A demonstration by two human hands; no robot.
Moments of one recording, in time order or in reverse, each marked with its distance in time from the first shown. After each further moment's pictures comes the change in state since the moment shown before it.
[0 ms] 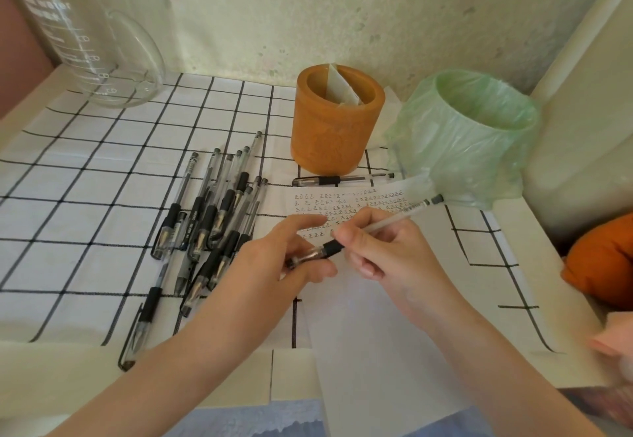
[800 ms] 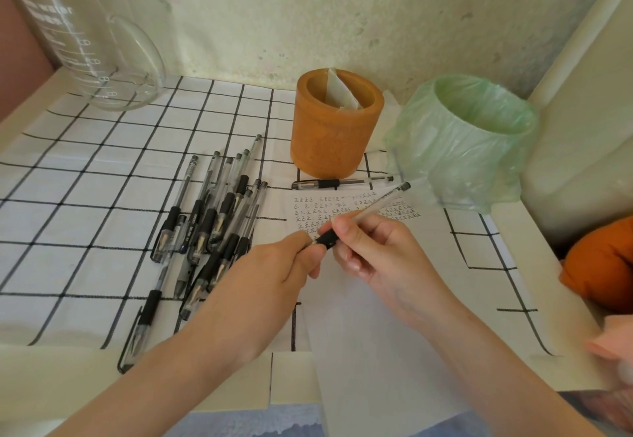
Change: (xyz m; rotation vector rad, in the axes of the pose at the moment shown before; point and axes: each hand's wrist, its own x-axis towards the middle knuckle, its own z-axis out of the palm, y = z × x) left_hand 0.000 0.002 -0.003 0.112 -0.032 -0.063; right_hand 0.007 0.009 0.003 0.076 -0.025 0.030
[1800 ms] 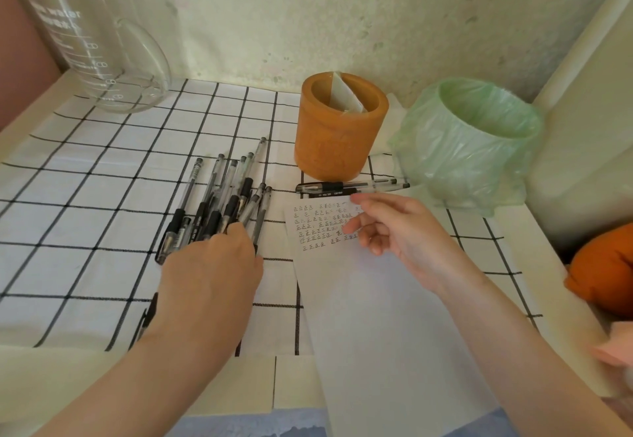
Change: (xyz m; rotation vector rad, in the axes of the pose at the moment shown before) left_hand -0.001 -0.011 -0.017 1.066 0.152 -0.195; right_hand 0.028 -0.017 -0.024 -0.142 0.184 0.124
